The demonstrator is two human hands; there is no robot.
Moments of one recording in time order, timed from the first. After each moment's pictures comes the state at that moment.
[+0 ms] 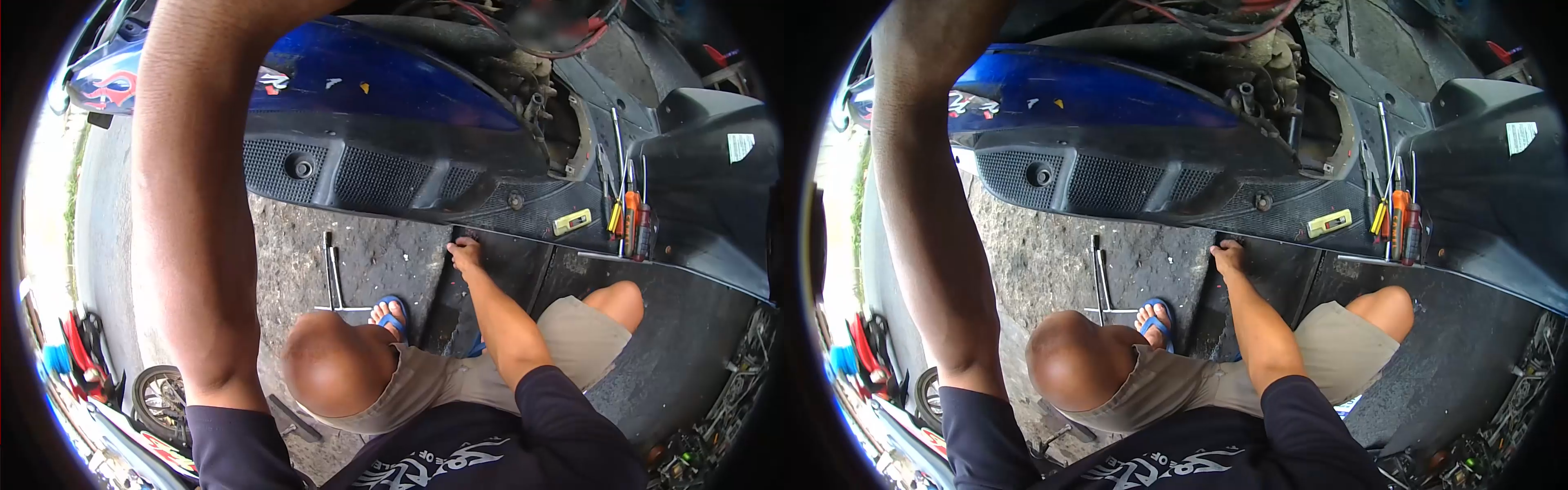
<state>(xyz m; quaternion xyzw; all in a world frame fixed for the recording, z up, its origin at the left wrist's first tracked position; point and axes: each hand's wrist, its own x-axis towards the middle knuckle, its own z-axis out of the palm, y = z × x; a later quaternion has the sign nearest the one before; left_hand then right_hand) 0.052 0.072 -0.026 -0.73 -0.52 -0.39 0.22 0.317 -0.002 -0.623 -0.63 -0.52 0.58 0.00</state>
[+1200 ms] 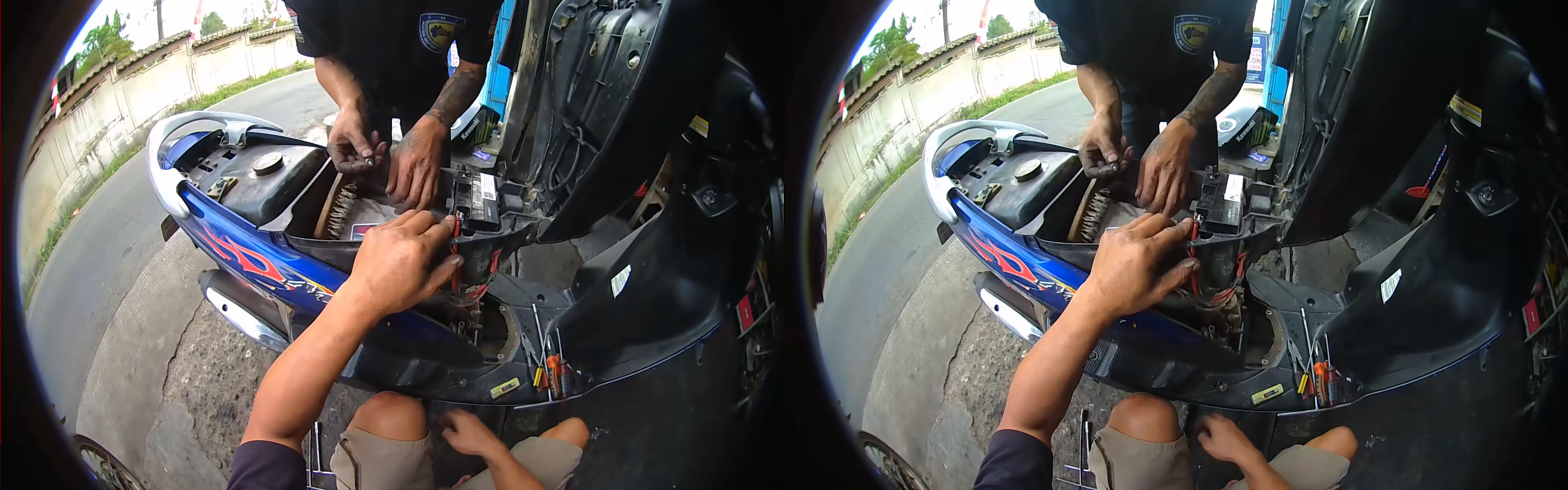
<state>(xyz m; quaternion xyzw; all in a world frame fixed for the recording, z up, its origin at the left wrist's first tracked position) 0.046 0.063 -0.011 -0.68 -0.62 -0.34 0.21 0.348 0.061 -0.270 -0.24 -0.86 0.45 0.00</state>
